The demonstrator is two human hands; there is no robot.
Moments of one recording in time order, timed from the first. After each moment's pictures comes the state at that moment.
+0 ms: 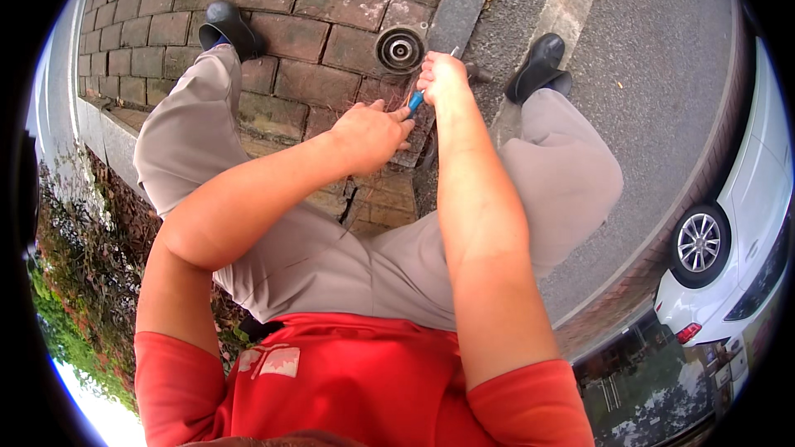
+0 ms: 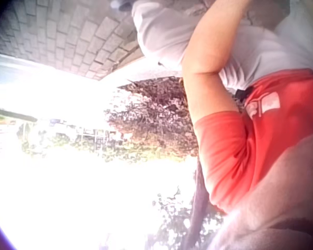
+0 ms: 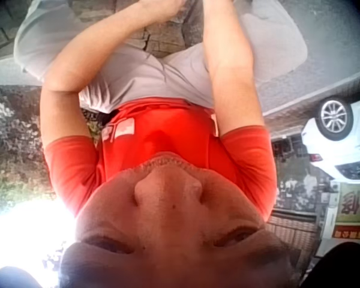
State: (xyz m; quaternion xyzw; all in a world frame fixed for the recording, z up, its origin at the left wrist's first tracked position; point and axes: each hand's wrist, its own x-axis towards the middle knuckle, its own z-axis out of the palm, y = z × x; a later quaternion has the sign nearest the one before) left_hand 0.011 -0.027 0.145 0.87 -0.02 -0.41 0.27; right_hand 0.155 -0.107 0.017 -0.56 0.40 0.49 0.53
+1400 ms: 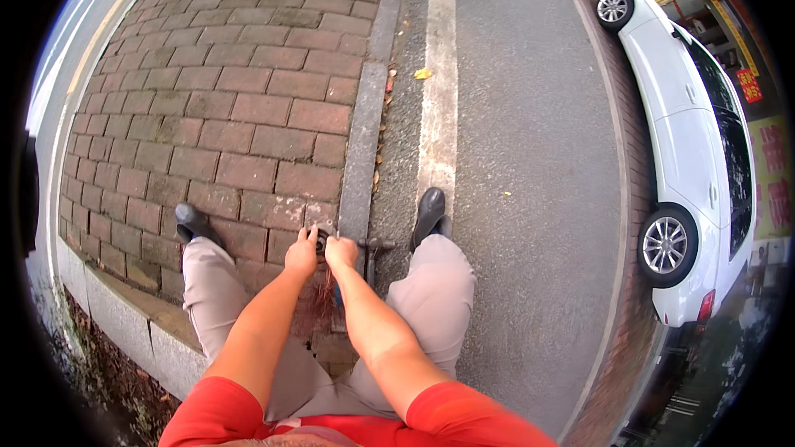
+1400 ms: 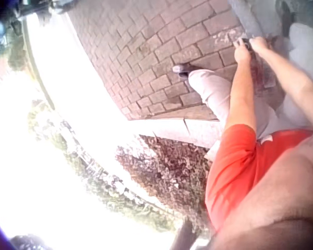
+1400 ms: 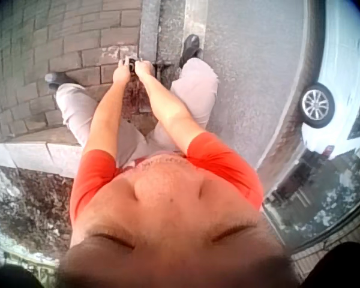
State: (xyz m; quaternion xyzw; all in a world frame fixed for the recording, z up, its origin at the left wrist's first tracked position) left_hand 0.070 -0.004 0.036 0.87 0.30 -0.24 0.31; right_hand 0.138 -0.096 0.016 -0.90 0.12 0.28 0.30
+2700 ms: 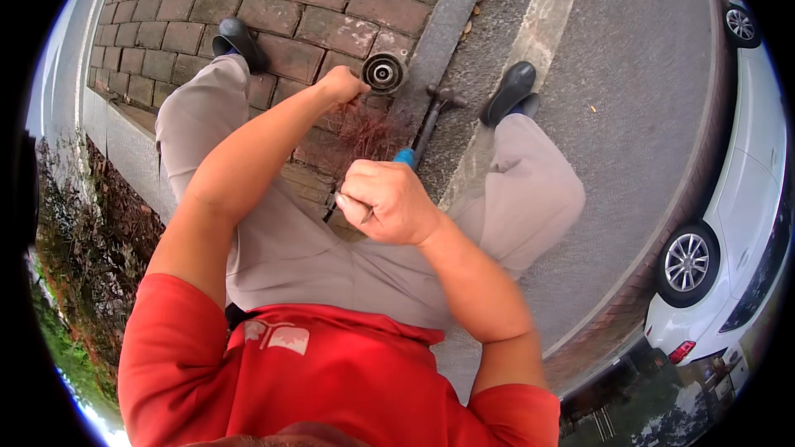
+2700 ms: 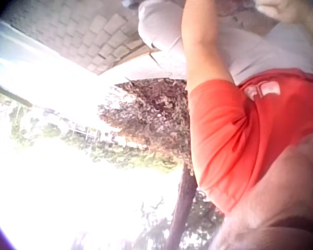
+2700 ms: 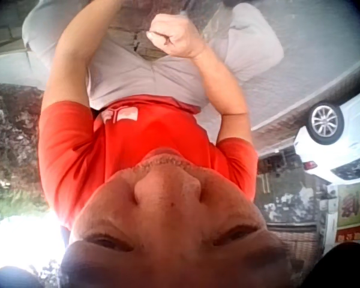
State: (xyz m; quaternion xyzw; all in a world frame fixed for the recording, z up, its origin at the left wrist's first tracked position) left_hand 0.034 0.016 0.046 0.53 0.52 -0.22 0.63; right_hand 0.069 -0.169 0.254 -0.60 -0.52 0.35 0.50
